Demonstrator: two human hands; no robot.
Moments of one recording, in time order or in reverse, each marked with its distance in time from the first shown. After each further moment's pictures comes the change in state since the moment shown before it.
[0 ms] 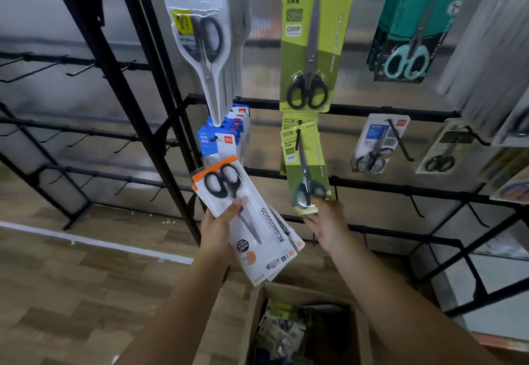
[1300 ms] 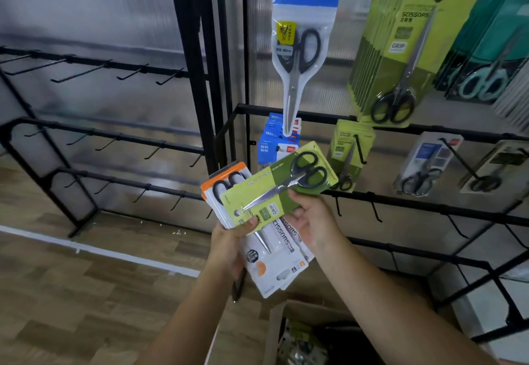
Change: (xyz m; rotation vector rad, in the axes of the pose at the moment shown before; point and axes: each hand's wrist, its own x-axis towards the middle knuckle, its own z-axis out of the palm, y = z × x) left_hand 0.031 0.054 -0.097 -0.103 -0.234 0.003; right_hand -0.051 0.045 0.146 0.190 -0.404 -0.126
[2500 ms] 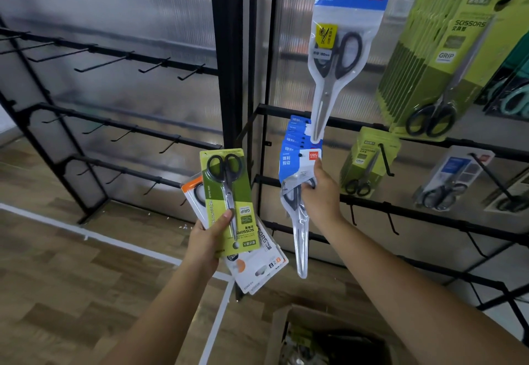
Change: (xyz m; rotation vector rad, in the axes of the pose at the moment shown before) left_hand 0.027 0.026 -0.068 0.150 0.200 -0.015; right_hand 0.052 -0.003 0.022 -1.189 0.174 -0.501
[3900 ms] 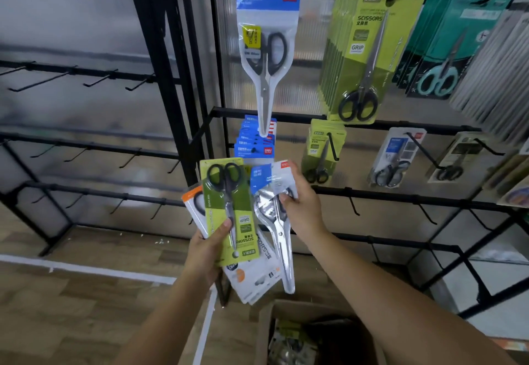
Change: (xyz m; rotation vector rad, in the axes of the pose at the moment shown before) left_hand -0.029 -0.028 0.051 0.021 -0.124 -0.065; right_hand -0.049 0.019 -0.045 0.435 0.001 0.042
